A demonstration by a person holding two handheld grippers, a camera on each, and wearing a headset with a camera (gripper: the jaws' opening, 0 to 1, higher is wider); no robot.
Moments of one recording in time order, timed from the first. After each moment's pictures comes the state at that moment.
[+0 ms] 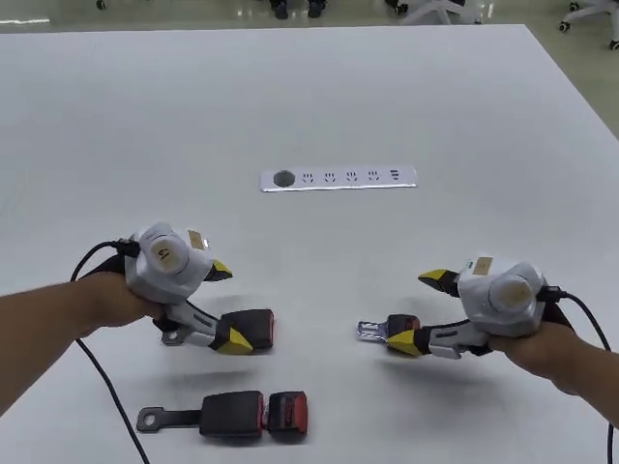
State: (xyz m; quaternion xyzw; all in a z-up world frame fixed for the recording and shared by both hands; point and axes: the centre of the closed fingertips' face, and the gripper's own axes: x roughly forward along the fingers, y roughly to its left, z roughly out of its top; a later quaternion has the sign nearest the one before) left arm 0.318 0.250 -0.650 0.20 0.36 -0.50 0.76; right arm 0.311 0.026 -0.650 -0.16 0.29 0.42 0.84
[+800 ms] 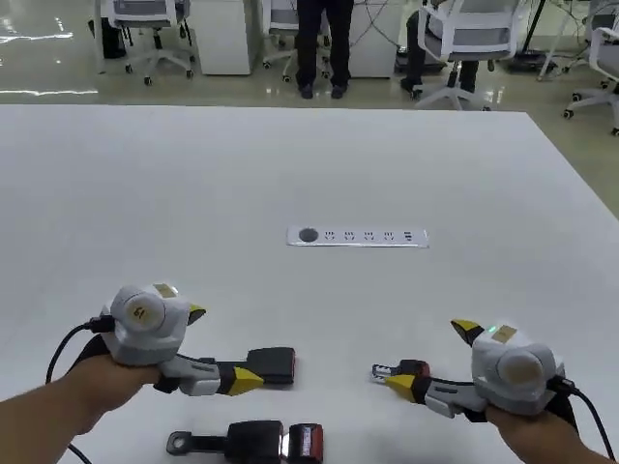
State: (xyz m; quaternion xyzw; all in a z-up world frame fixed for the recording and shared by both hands) left arm 0.279 0.296 -0.589 0.07 0.31 -0.36 0.88; right arm 0.284 0.037 -0.603 -0.11 0.23 0.31 0.91
